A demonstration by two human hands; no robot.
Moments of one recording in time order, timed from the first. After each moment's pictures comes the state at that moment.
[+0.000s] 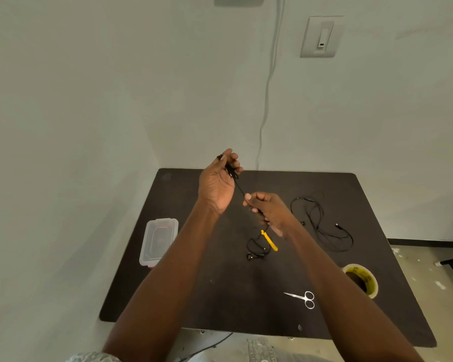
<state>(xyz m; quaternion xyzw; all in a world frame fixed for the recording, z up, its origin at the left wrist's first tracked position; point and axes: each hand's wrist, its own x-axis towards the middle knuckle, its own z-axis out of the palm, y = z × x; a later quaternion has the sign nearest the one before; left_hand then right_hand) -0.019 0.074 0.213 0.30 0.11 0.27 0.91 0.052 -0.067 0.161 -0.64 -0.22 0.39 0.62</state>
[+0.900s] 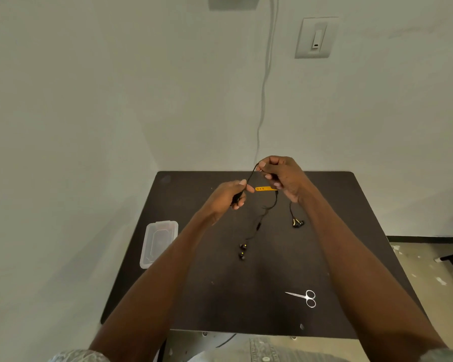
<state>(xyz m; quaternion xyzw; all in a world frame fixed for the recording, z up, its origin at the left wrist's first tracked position) -0.029 0.070 0.186 0.73 0.15 0.06 0.66 0.101 -0.067 0.230 -0.68 -0.27 0.31 0.61</state>
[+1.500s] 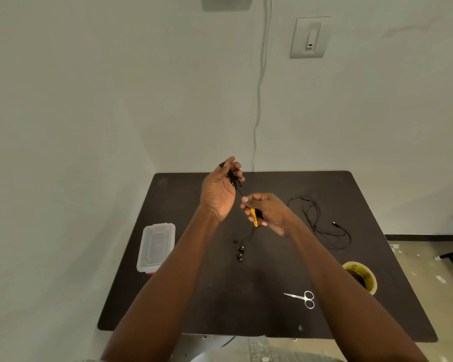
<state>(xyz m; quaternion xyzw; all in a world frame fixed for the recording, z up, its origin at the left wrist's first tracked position) -0.015 0.059 0.206 0.32 0.12 0.24 0.91 0.060 -0.075 0.164 -0.63 -0.24 0.43 0.60</state>
